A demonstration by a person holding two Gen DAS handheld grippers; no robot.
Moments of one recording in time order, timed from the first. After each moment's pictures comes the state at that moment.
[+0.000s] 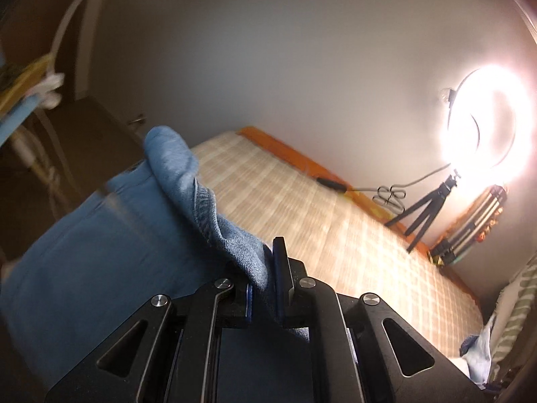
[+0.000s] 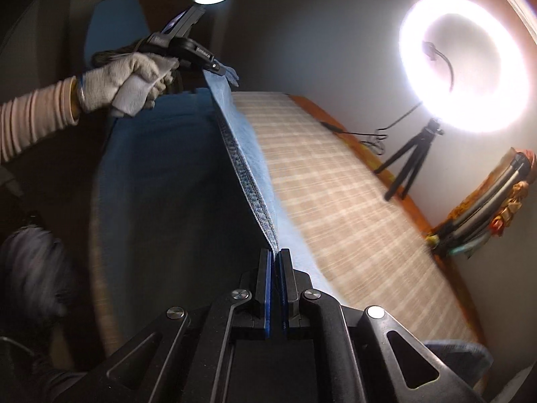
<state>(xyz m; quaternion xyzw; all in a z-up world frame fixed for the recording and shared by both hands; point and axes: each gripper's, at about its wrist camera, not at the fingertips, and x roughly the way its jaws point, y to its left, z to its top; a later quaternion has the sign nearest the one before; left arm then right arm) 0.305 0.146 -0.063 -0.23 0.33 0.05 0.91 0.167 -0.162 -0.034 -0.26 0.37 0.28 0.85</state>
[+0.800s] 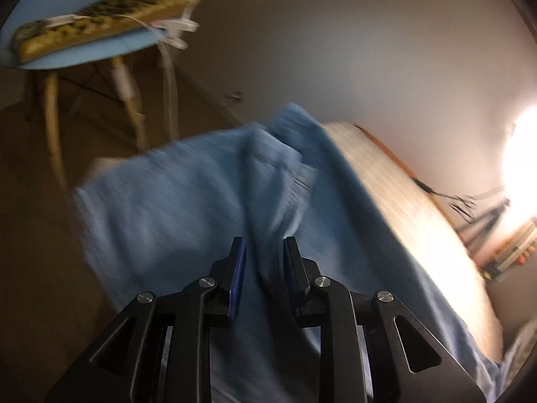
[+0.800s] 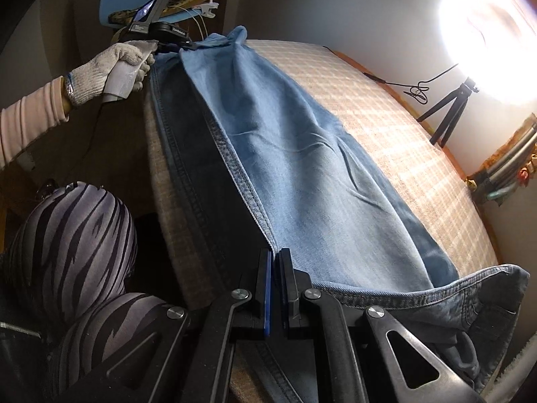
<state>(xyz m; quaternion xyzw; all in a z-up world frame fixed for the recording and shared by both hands) 0.215 0.238 -0.142 -0.29 0.32 0.20 0.88 0.090 -0.130 -0.097 -0.28 0.44 0.26 0.81</state>
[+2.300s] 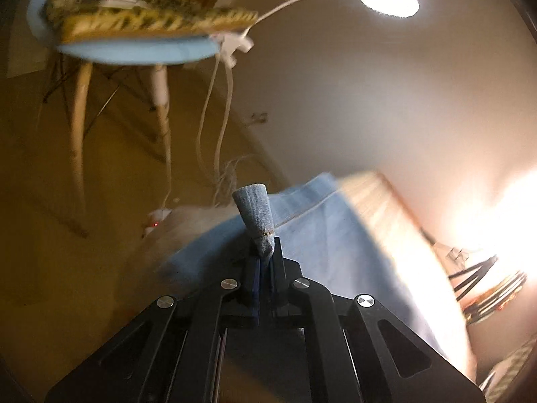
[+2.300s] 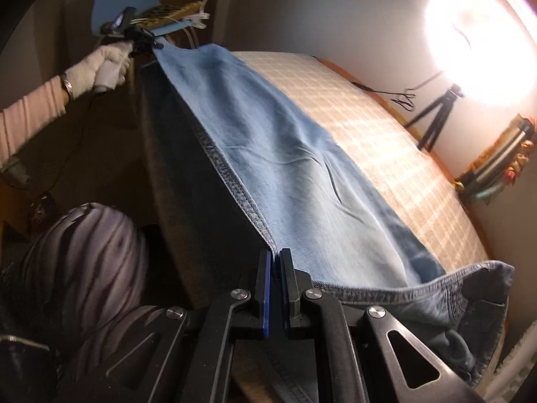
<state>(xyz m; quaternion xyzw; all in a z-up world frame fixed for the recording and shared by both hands) 0.159 0.314 -0.144 -0.36 0.28 0.19 0.87 0.079 -0.120 -0.091 -0.28 0.44 0.25 0.82</state>
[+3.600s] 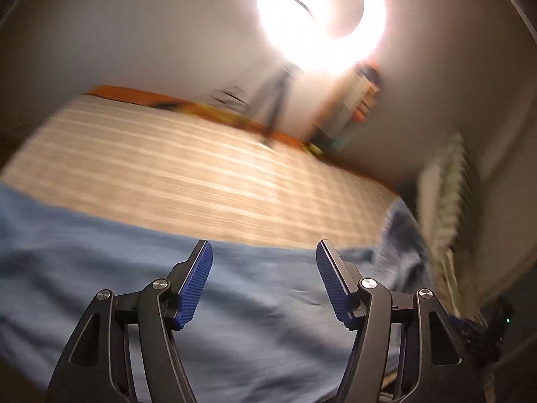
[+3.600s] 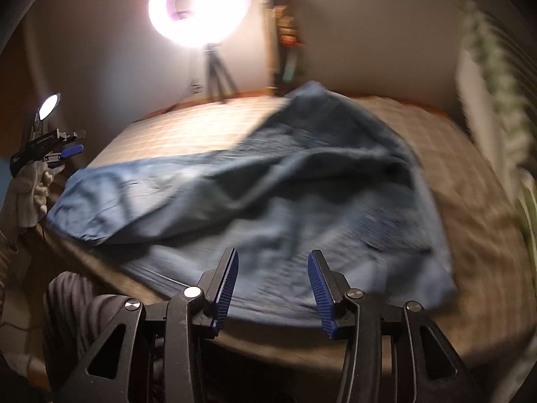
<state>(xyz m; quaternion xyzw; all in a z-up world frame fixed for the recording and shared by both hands) 0.259 -0.038 -0.040 -0.14 0.39 -0.25 0.88 -0.011 -0.352 -0.075 0.08 0.40 -0.05 0.91</state>
